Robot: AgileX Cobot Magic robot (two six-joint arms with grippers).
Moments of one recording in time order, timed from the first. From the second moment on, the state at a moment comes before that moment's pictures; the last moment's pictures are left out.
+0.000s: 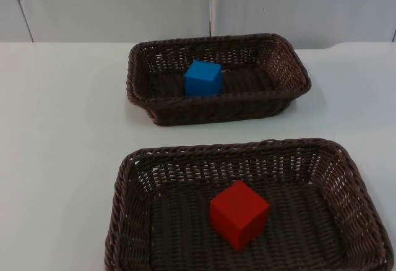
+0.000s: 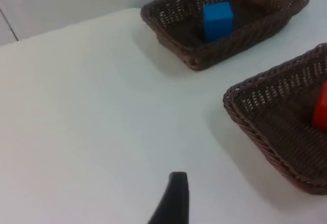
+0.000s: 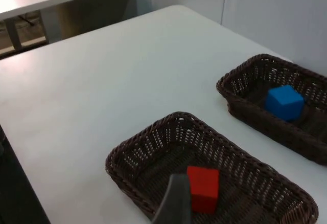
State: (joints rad) right arm 0.84 0.34 -0.65 0.07 0.76 -0.13; left arm -0.33 0.00 -0.52 -0.05 1.07 0.10
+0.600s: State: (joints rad) right arm 0.84 0.06 -0.65 -0.07 1.05 0.01; left arm -0.33 0.00 -0.50 -0.04 1.07 0.07
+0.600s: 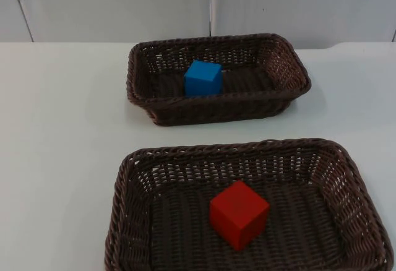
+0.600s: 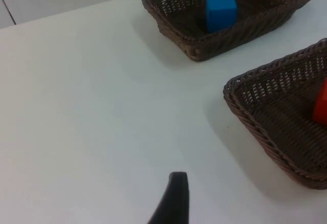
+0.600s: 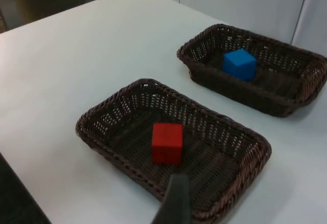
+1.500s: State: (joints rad) right arm 0.84 0.00 -0.53 -0.04 1.08 0.01; left arm -0.33 0.00 -0.50 -0.04 1.08 0.07
